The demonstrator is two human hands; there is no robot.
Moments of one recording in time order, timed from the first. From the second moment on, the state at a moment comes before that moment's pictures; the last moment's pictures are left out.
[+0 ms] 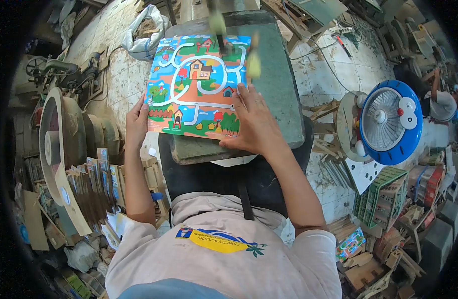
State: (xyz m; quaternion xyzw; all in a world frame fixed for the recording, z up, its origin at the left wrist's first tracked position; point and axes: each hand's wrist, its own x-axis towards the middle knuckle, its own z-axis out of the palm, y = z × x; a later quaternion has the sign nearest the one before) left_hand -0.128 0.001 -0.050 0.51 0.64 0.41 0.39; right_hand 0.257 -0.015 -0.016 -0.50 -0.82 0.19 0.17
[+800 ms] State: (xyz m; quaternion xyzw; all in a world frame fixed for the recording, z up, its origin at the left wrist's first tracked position) left_hand -0.106 -0.033 -0.041 0.47 0.66 0.41 0.41; right_hand 0.285 0.018 -0.012 -0.47 -0.86 0.17 0.12
